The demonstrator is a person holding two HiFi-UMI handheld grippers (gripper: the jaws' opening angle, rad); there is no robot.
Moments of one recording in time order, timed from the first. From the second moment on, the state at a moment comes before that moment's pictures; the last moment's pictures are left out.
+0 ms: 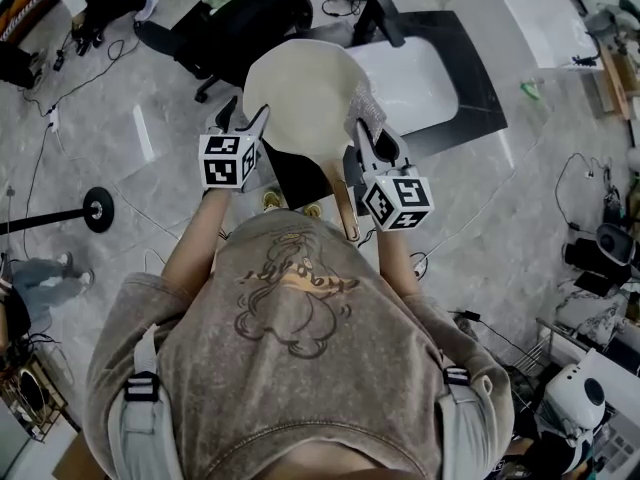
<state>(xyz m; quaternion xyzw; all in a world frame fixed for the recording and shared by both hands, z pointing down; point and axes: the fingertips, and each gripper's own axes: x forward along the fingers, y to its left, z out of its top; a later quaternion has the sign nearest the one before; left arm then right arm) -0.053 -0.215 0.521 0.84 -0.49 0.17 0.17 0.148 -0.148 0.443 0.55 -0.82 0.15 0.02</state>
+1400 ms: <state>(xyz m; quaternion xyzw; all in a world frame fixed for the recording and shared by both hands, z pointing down) -0.075 -0.256 0.608 0.78 -0.48 0.28 0.28 0.090 -0.197 0.486 0.48 -0.85 0.18 0.08</state>
